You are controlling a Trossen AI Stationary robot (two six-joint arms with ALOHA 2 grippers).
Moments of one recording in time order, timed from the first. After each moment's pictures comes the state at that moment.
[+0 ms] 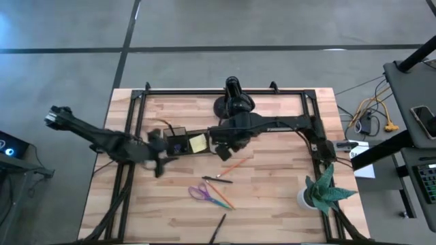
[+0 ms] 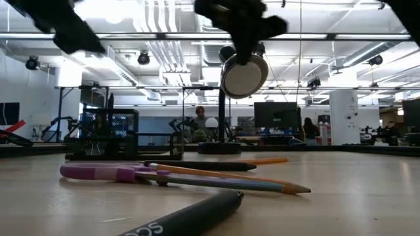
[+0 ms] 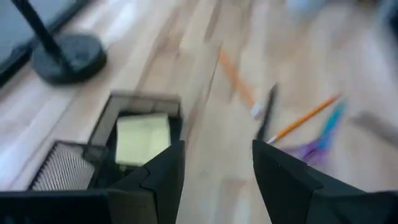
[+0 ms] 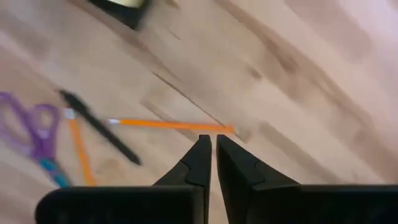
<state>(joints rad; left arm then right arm) -0.41 0.82 0.64 -0.52 -0.48 -0.43 0.05 2.10 2.14 -1.57 0.13 1.00</state>
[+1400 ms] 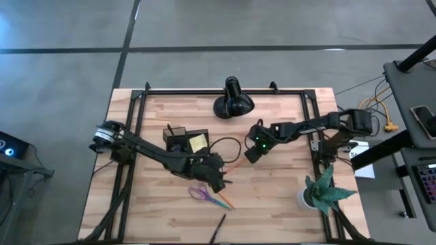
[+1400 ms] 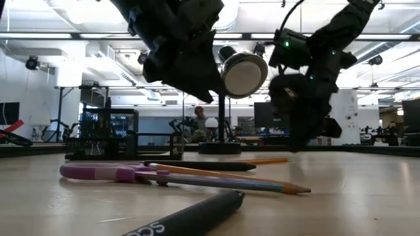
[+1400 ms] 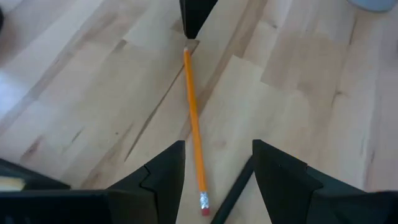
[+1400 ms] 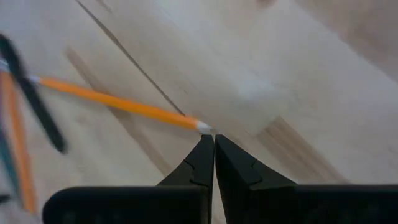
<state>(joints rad) -0.31 1.77 1.21 -0.29 -0.44 -0.66 -0.14 1.57 0.71 -0.27 -0.21 0.81</state>
